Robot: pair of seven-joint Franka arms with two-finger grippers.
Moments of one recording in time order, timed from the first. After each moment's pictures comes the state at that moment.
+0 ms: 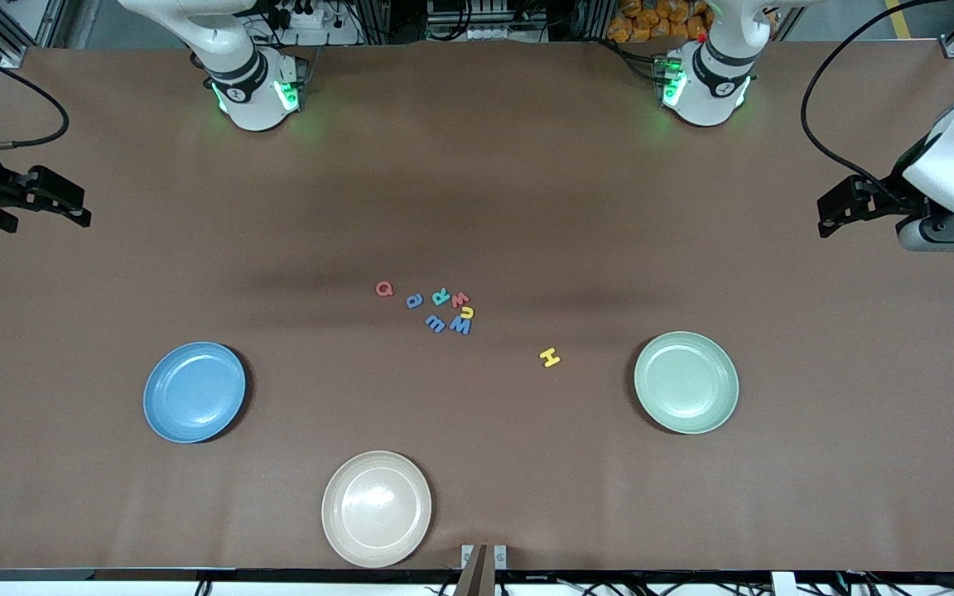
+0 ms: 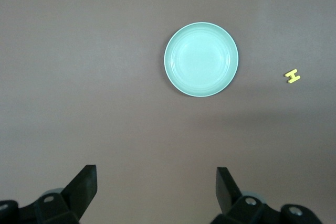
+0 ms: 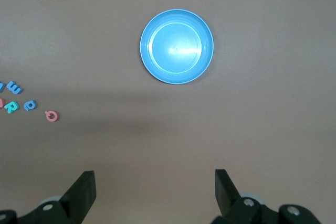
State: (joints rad) left arm 0.01 0.03 -0.13 -1.56 0.03 1.61 -0.08; right arm 0.02 -0.02 -0.05 -1.62 0.01 1.58 -0.09
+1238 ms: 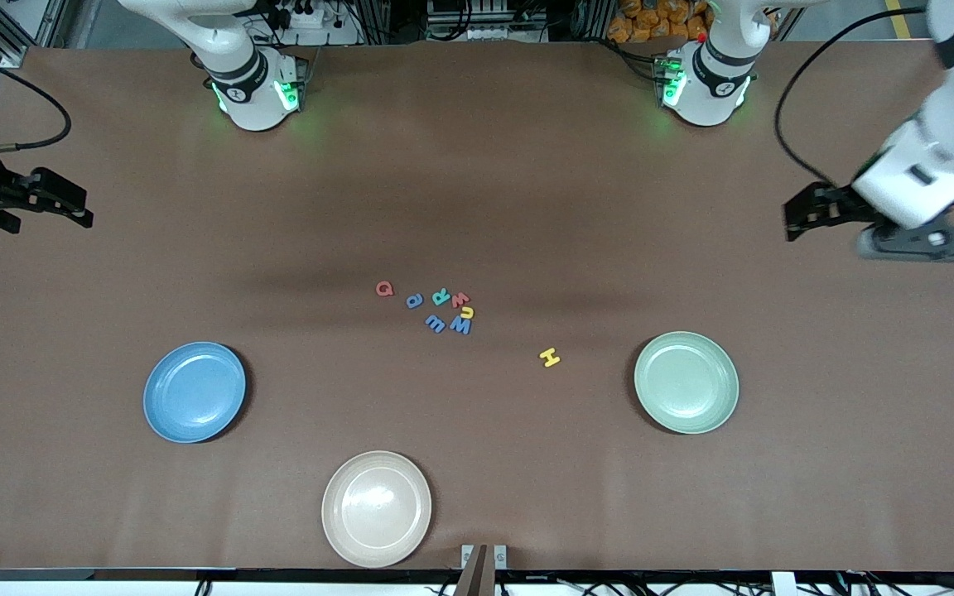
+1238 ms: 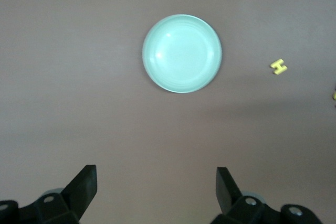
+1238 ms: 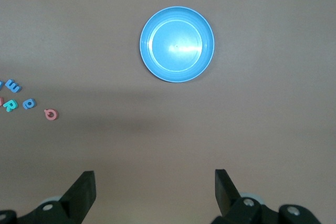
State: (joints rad) left arm -0.06 0.08 -0.17 -1.56 0.03 1.62 -0.12; right arm 0.02 -0.02 -0.05 -1.63 0.01 1.58 -0.09
